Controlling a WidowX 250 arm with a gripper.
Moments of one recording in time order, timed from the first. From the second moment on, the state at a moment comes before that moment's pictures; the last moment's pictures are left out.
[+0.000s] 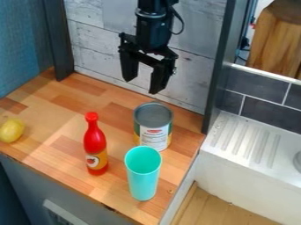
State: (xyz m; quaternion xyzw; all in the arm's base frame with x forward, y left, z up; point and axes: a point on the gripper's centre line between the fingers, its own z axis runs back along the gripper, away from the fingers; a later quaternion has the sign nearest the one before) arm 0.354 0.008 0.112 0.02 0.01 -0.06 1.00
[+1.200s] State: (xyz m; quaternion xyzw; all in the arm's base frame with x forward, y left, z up) arm 0.341 -0.102 0.089 0.02 0.06 -0.12 0.99
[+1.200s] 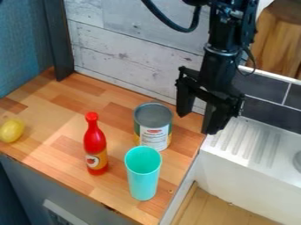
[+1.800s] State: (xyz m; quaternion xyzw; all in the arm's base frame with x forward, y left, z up) arm 0.346 -0.088 0.055 0.02 0.09 -0.10 0.99
